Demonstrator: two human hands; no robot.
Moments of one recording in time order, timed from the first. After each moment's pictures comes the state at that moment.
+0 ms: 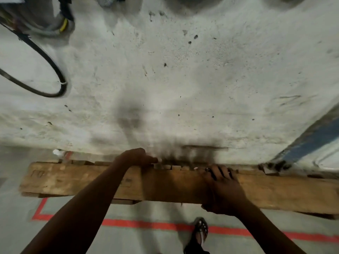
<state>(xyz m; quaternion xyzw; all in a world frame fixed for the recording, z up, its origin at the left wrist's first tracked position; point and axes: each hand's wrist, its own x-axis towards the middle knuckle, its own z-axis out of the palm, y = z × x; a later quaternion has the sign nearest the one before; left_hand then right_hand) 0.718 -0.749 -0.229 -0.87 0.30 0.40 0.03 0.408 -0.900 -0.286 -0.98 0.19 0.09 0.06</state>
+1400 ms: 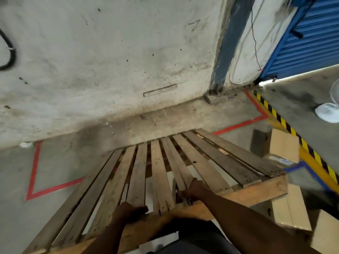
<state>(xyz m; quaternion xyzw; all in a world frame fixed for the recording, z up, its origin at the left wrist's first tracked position) 0.280 -0.205 -0.429 -0.88 0.18 0.45 -0.02 0.050 -0.406 -0.471 -0.65 0.61 0.23 0.40</state>
